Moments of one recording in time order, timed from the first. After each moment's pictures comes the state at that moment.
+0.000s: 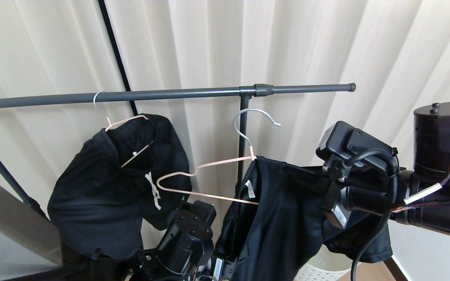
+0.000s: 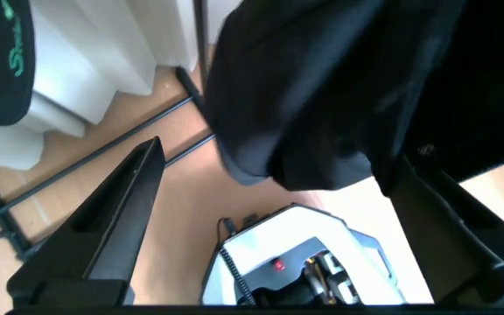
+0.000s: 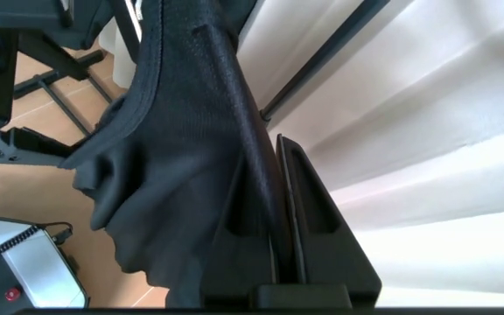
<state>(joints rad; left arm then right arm) -0.87 1.93 -0.57 -0.64 0.27 -0.30 0.70 1.47 -0.83 -0.24 -0.05 -0.45</state>
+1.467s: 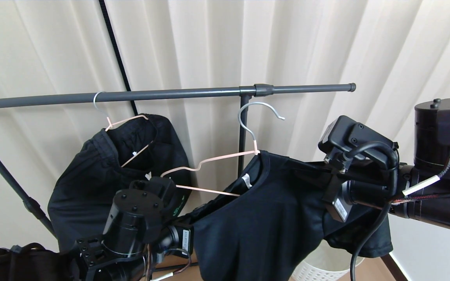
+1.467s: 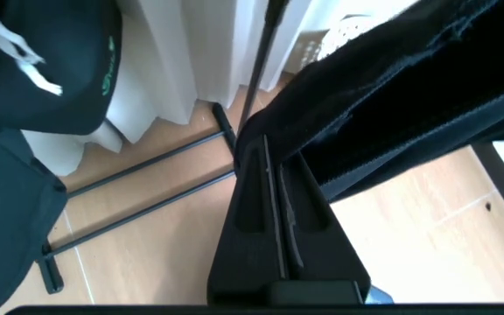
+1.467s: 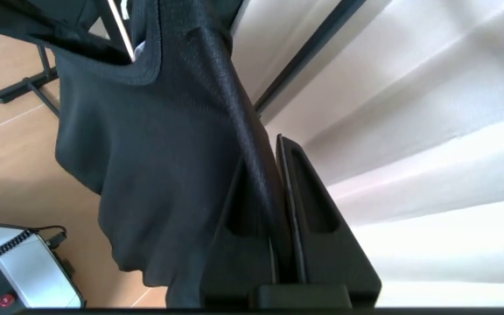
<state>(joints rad) -0.74 1.74 -0.48 -0.71 0.31 -0.29 0.66 1.48 -0.84 -0.24 -0.04 -0.44</state>
